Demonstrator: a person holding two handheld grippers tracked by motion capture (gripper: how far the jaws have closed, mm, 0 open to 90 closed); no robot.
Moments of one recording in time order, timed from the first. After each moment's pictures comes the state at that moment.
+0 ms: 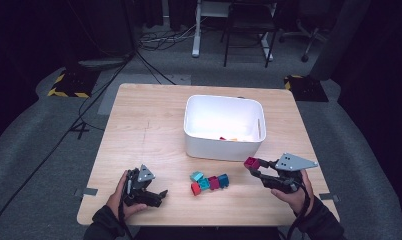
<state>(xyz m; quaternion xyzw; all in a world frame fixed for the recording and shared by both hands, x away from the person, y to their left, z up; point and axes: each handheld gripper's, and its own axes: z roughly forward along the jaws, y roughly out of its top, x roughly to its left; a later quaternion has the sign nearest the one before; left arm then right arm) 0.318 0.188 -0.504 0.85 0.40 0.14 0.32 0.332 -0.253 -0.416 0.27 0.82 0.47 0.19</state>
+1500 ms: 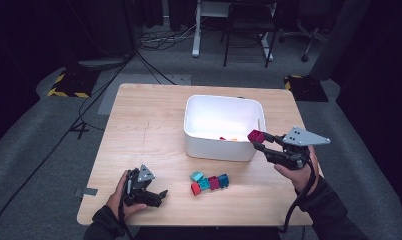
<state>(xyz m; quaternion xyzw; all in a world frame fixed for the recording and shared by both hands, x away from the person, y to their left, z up) 0.318 0.188 -0.504 0.85 0.40 0.14 0.32 0.362 -0.247 -0.350 0.27 0.79 0.50 0.24</state>
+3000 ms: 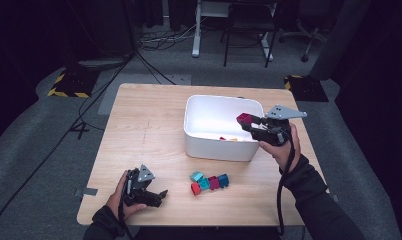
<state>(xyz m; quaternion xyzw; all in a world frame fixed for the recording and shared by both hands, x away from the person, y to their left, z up) 0.318 0.189 -0.504 0.85 0.40 0.14 0.32 0.426 -0.217 -0.350 0.32 0.78 0.48 0.22</state>
